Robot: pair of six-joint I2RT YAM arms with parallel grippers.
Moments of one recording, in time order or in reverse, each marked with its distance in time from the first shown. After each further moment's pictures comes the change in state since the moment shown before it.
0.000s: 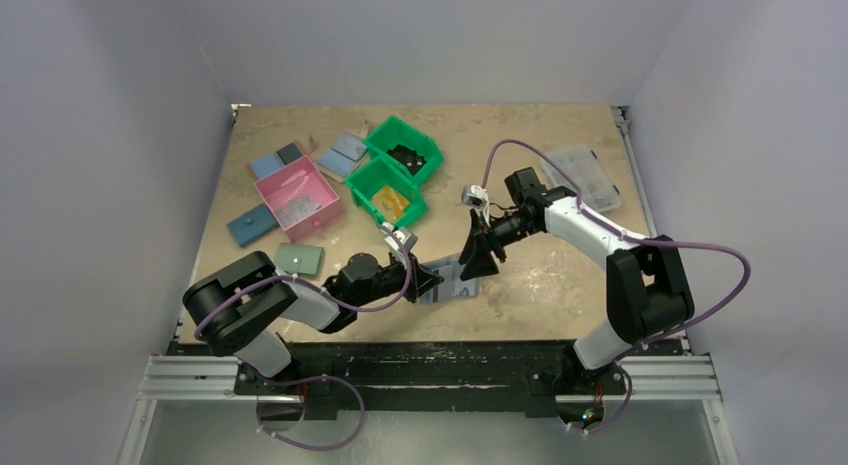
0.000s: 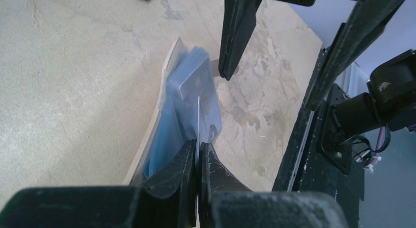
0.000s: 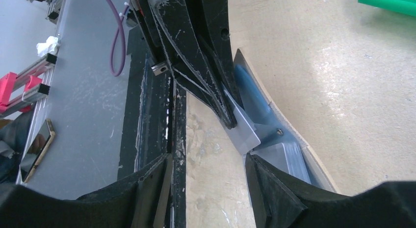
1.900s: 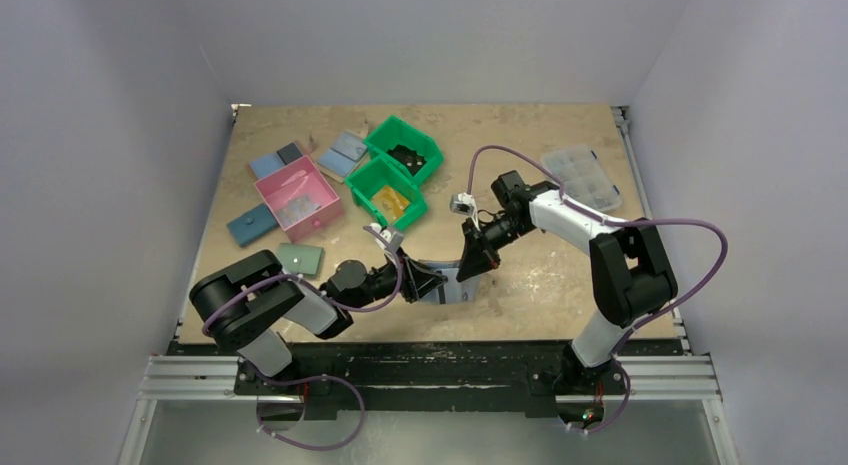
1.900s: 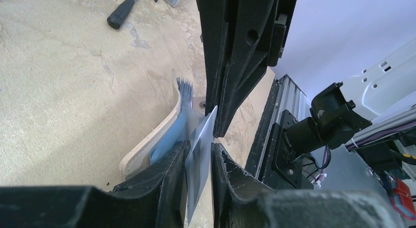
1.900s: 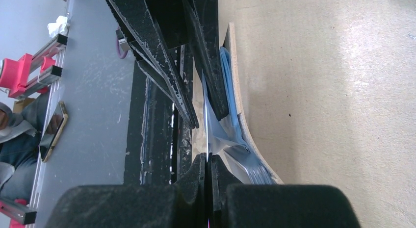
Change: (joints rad) left arm -0.001 0.039 -0.068 0.284 0.031 -0.166; right arm 0.053 0.117 0.069 -0.126 0.029 -0.085
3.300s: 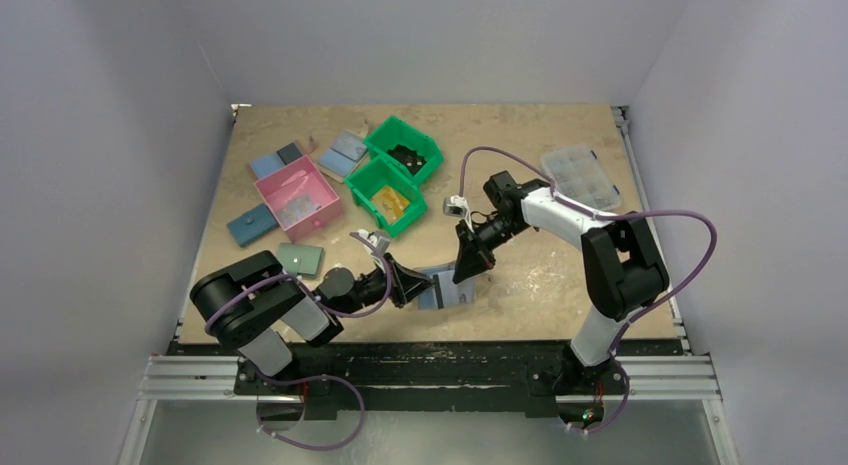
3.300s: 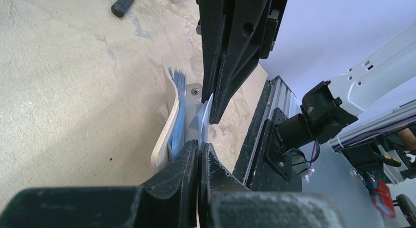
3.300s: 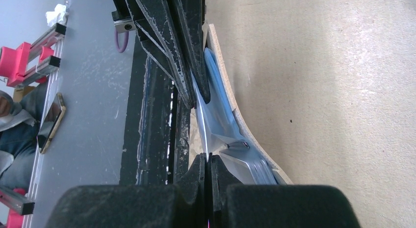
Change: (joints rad) left arm 0.032 0.007 -0.099 0.122 0.021 -0.063; right arm 0.020 0.050 0.041 -0.040 0.028 -0.047
